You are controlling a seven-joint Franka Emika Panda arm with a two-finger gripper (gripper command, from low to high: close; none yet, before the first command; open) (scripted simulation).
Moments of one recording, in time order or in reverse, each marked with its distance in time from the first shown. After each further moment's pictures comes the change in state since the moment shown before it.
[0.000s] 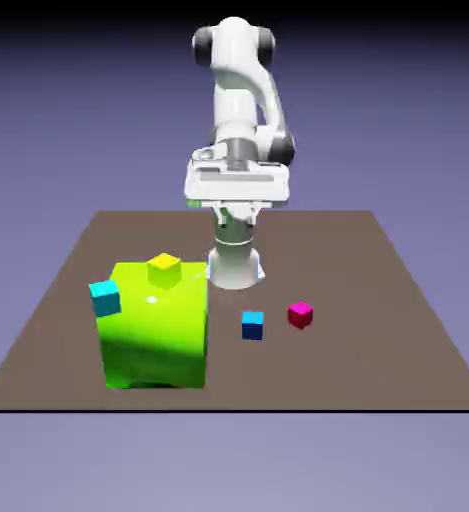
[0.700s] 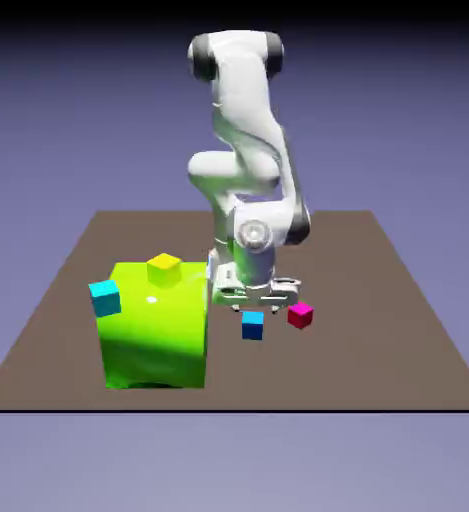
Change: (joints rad) arm -0.243 0.679 0.265 0.084 0.069 -0.673 0.221
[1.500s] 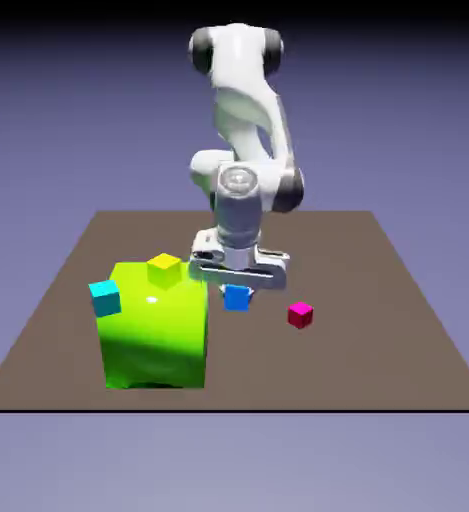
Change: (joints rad) arm -0.254 -0.193 0.029 0.357 -0.027 -0.306 0.141
